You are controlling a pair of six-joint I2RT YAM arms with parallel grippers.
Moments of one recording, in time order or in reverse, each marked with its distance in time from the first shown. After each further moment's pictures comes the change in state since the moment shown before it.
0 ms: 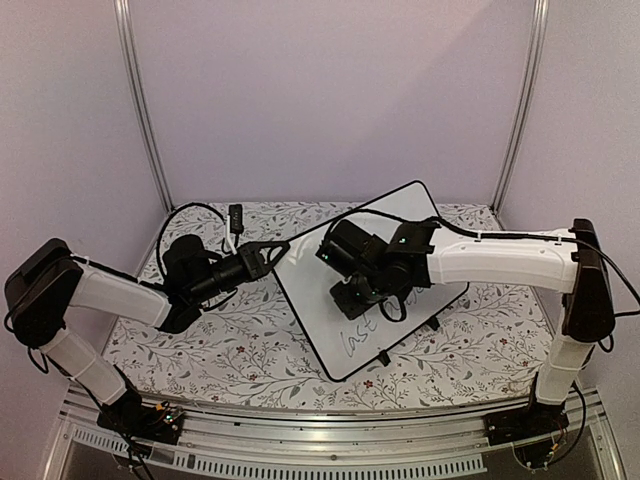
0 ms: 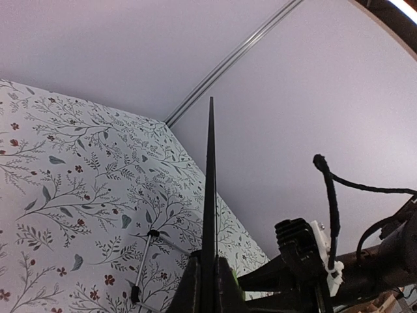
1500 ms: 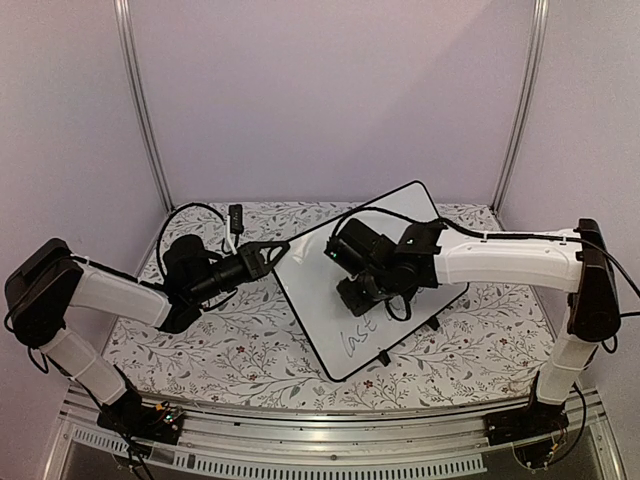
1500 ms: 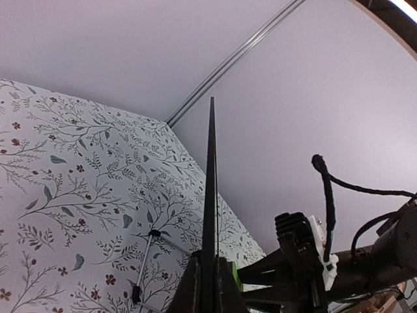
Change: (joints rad) left arm -0.001 0.001 0.001 -0.004 -0.004 0.000; right arm -0.024 -0.030 -0.050 0.054 0.013 -0.027
